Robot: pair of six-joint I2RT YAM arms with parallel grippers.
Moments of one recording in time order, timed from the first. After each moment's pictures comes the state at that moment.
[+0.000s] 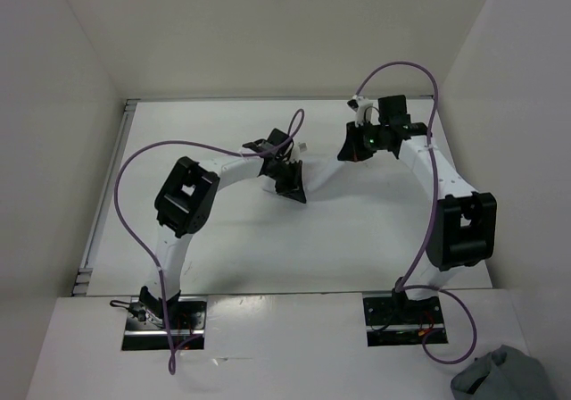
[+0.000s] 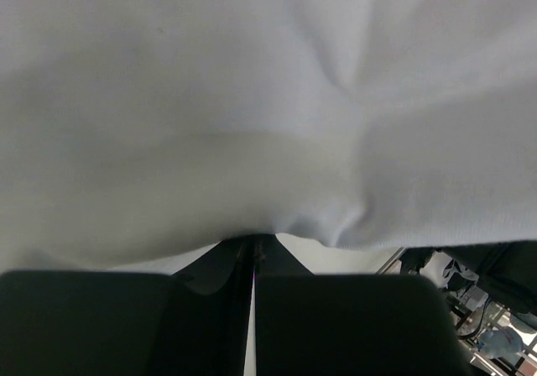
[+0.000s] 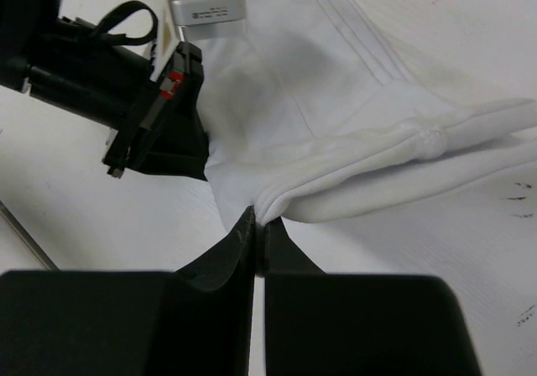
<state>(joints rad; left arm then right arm) -0.58 2.18 1.59 -0.46 0.54 -0.52 0.13 1.62 1.34 -0.58 -0.57 -0.12</state>
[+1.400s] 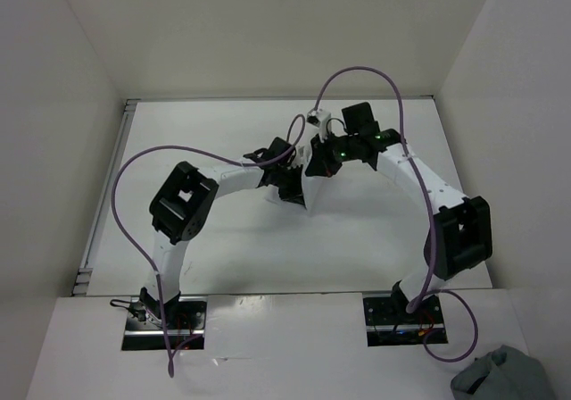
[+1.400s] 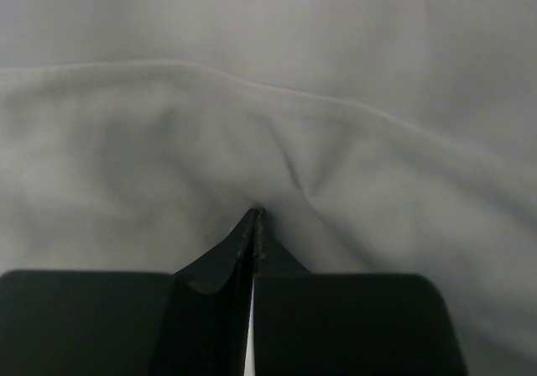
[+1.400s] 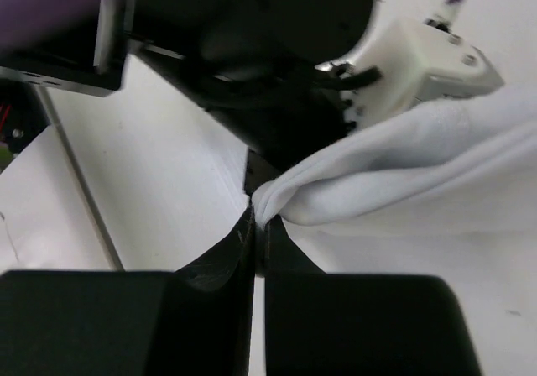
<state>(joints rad) -0.63 2.11 1.46 -0.28 0.47 -0.64 0.34 1.57 1.32 -0.57 -0.67 -0.21</state>
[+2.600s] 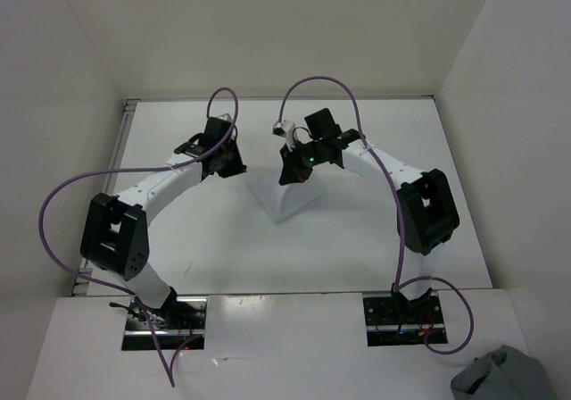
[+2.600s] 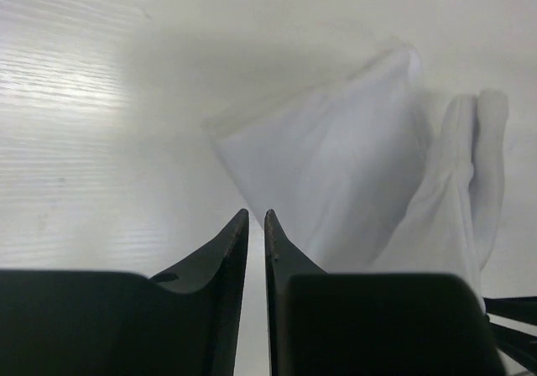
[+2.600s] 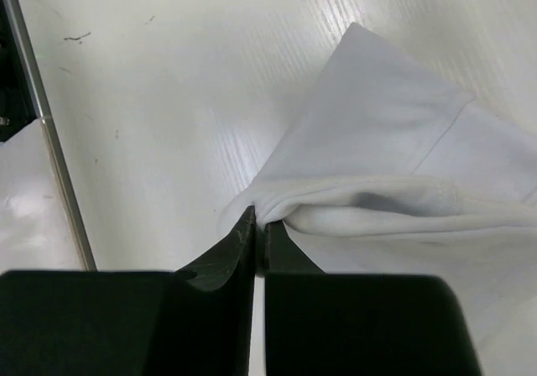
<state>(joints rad) -0.40 1.62 1.22 -0.45 -0.02 -0.63 0.52 1.81 1.42 -0.49 -0.69 -0.24</state>
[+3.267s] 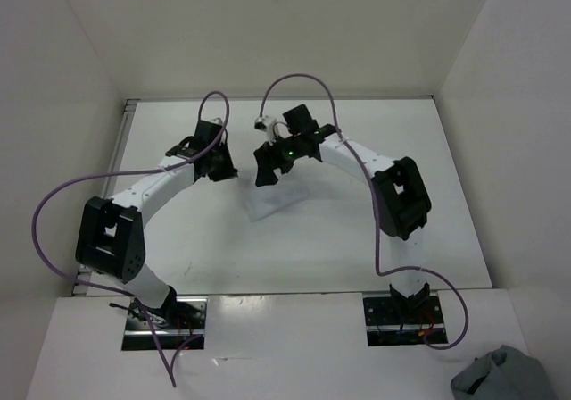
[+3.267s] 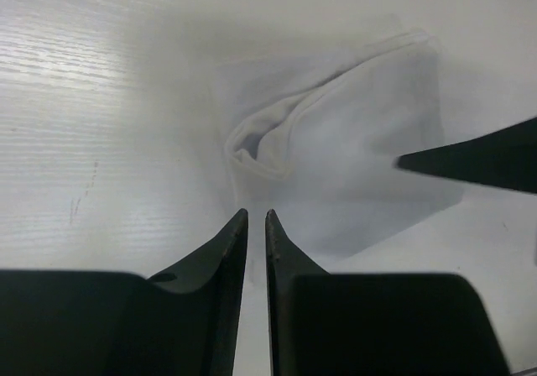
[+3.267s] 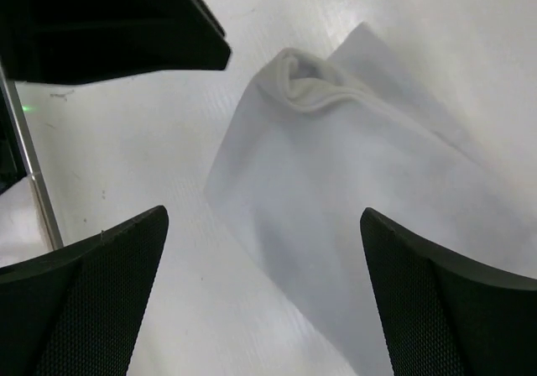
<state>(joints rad) -0.32 1.61 1.17 -0.45 0.01 -0.60 0.60 2.08 1.66 -0.46 -0.66 -0.14</state>
